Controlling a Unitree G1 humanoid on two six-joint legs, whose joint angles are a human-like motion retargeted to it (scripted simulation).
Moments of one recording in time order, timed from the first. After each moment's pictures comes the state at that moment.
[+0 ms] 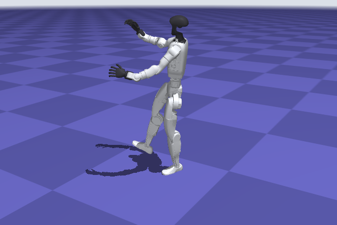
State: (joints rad) left arm -0.62 0.55 0.14 1.11 0.24 -0.64 -0.05; right arm -1.06 -0.51 0.13 0.89 -0.14 -0.59 -0.32; waist -0.35 0.01 0.04; left_leg 0.07 0.15 0.45 0.11 -0.22 -0.15; right_leg -0.27 -0.11 -0.42 0.04 -0.08 0.03
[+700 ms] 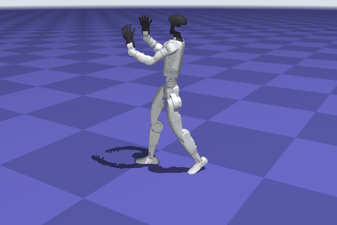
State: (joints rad) left arm -0.86 0.25 -0.08 0.51 -0.04 -0.80 0.03; right arm -0.96 -0.41 0.28 0.04 0.23 -0.60 -0.02; waist -0.43 0.06 -0.11; left_leg 0.25 0.06 0.26 0.25 -0.04 -0.11; right_leg -0.27 -0.04 -0.32 0.08 0.16 -0.07
